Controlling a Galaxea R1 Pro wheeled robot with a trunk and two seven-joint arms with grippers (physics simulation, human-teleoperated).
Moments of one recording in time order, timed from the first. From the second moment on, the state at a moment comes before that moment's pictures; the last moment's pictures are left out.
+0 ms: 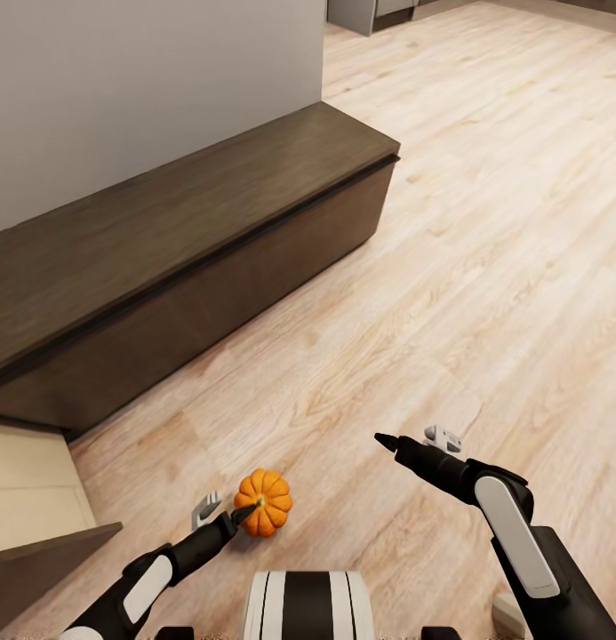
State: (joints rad) left arm -0.49 0.09 -0.17 -0.49 0.86 0.29 -0.50; right arm -0.36 -0.13 0.07 -1.54 -0.95 0.78 -0.24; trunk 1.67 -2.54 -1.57
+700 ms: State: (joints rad) left arm -0.49 0.09 -0.17 -0.49 0.86 0.29 -0.50; right arm -0.36 -0.13 0.07 -1.54 -0.95 0.78 -0.24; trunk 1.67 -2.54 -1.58
